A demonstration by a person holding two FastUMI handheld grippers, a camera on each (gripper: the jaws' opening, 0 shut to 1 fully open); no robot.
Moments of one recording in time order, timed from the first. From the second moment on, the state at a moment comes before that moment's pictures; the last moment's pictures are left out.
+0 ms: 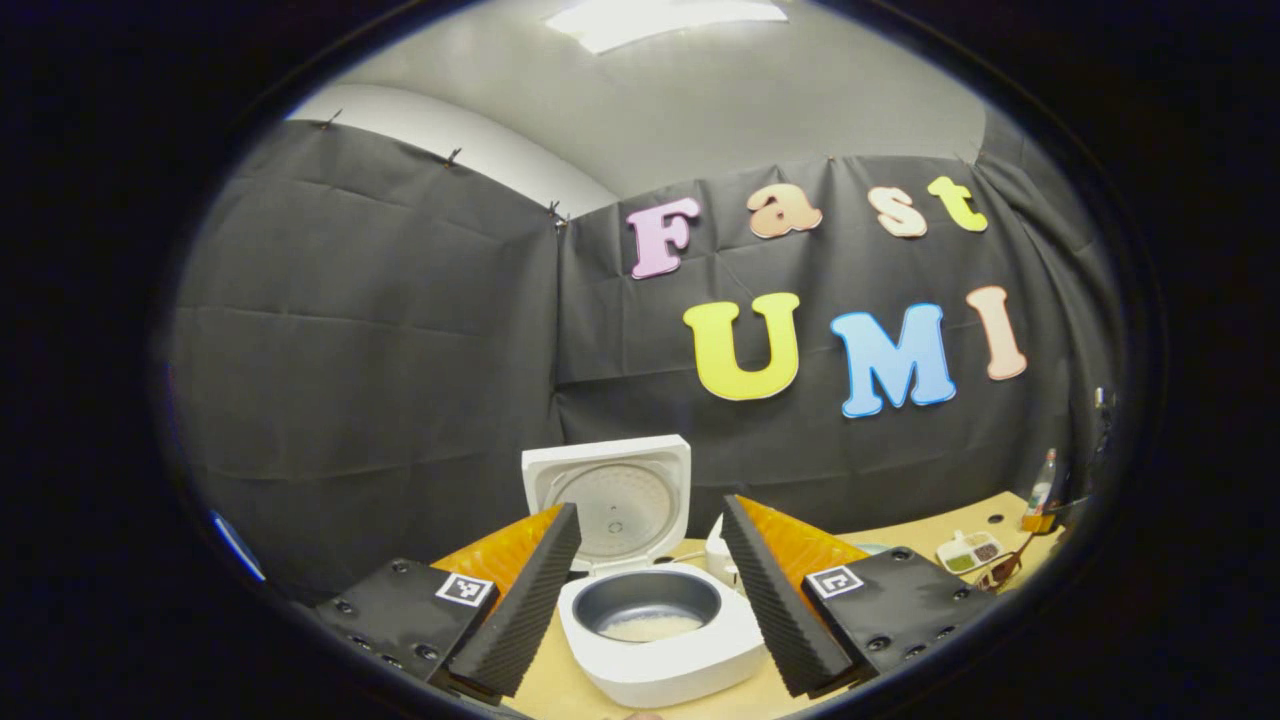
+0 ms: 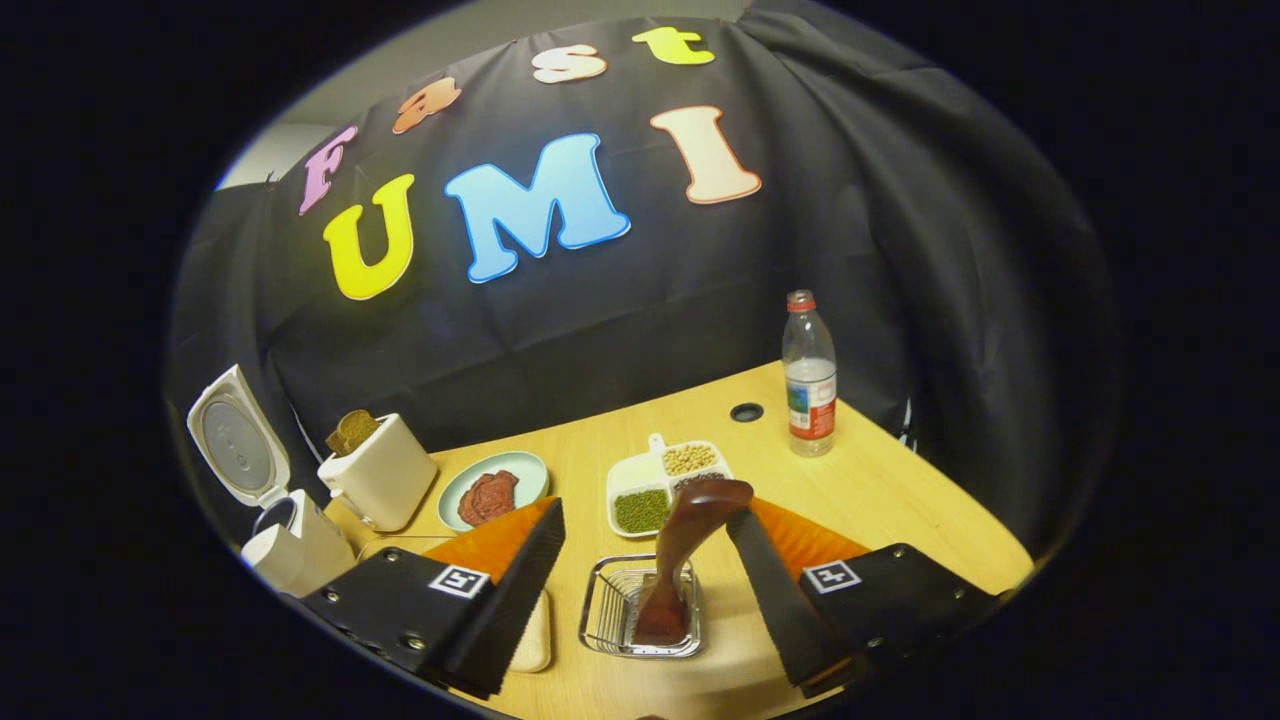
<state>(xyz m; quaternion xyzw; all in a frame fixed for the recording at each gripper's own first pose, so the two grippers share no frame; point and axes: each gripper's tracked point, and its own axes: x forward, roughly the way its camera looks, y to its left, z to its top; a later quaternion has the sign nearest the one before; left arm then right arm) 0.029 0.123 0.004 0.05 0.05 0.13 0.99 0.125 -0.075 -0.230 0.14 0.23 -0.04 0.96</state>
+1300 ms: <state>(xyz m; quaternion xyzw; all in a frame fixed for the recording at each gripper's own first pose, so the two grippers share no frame) 0.310 0.285 -0.013 -0.01 0.10 0.20 0.97 -0.015 -0.175 -0.154 0.03 0.18 -0.22 0.96</state>
